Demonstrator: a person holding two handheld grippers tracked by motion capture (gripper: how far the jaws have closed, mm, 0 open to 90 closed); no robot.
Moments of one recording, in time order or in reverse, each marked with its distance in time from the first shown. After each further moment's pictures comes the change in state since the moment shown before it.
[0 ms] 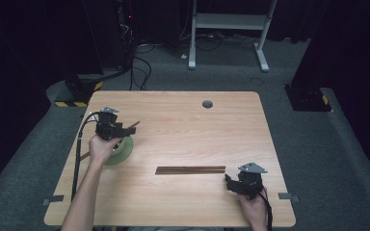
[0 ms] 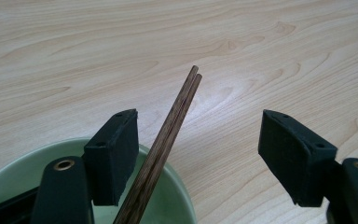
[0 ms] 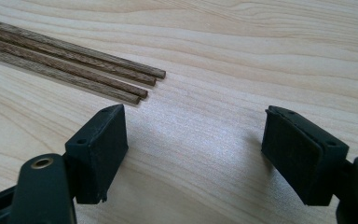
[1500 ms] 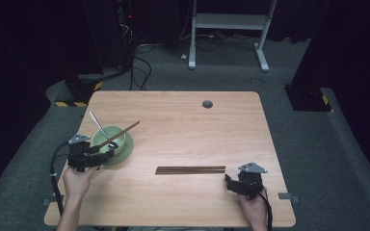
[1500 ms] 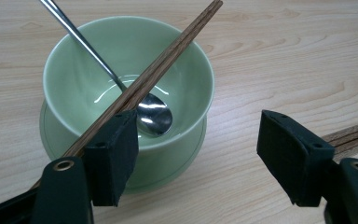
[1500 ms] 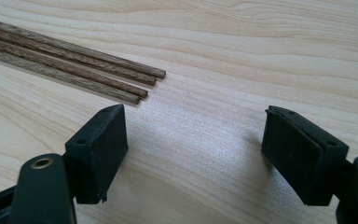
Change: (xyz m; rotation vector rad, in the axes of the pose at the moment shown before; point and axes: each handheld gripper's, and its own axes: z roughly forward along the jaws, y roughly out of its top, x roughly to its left) left arm -0.003 -0.091 -0.077 -0.079 0.073 -0.107; right arm 0.000 0.000 0.000 0.000 0.000 0.000
